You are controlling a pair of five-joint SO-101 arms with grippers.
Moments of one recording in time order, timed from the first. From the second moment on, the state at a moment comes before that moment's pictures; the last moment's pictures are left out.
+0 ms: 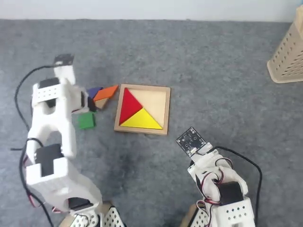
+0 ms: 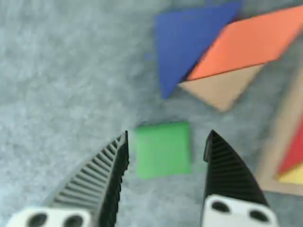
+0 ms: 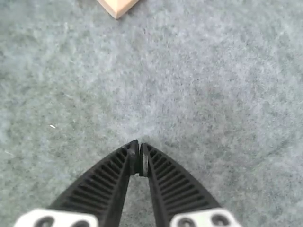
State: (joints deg) left arm -21.9 12.3 15.3 66.7 -4.9; right arm -17.8 -103.1 95.4 72.7 27.1
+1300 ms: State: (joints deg) left arm 7.9 47.7 -35.7 94.6 0.7; right arm -17.8 -103.1 95.4 72.7 27.1
